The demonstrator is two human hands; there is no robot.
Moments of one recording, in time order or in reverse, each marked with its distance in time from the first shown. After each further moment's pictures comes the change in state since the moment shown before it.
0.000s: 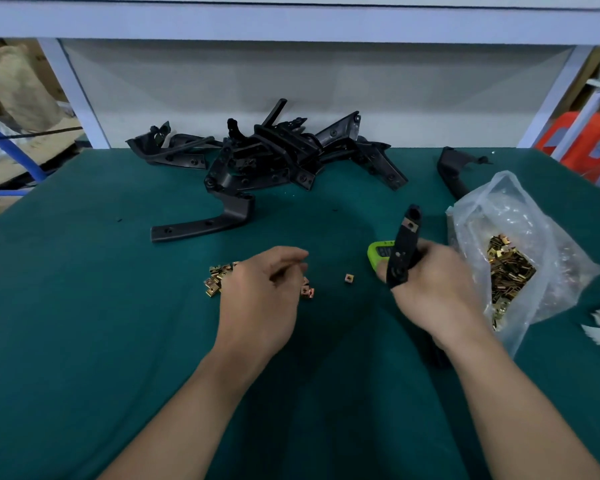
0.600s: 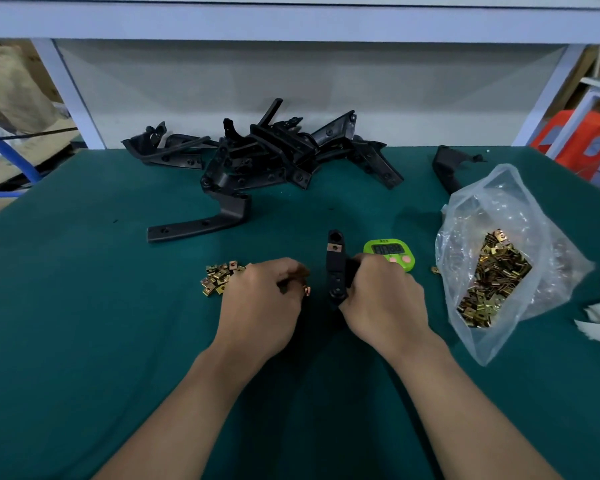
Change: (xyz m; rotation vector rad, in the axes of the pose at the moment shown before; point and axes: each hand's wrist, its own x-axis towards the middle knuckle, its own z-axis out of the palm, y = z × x) left_hand 0.003 -0.008 0.000 0.290 -0.082 0.082; right_hand -0.019 -0.011 0.040 -0.332 -0.062 -0.249
